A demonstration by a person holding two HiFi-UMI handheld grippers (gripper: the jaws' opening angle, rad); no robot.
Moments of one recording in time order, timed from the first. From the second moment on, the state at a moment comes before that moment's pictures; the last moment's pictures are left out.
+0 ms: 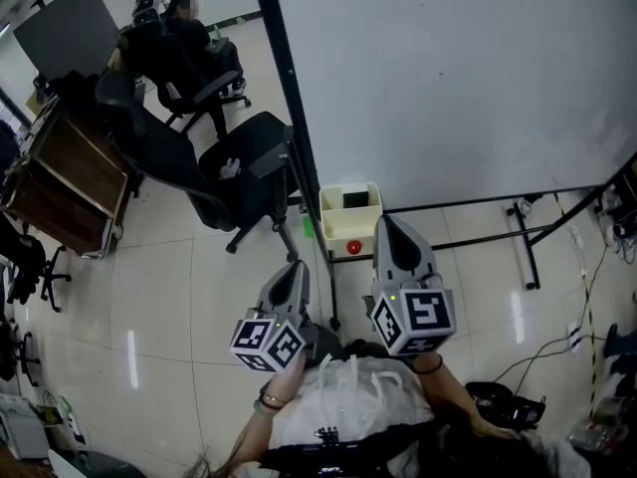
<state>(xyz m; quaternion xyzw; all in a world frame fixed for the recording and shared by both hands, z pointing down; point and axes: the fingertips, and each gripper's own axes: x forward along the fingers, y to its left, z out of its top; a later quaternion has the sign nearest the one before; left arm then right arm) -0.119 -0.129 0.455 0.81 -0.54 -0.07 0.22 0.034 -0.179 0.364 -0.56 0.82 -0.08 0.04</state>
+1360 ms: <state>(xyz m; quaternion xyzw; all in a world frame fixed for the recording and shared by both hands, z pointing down) -0.121 -0.123 0.453 0.81 -0.54 -0.07 0.22 0.021 -0.179 0.397 -0.55 0.83 -0.10 -0.02</state>
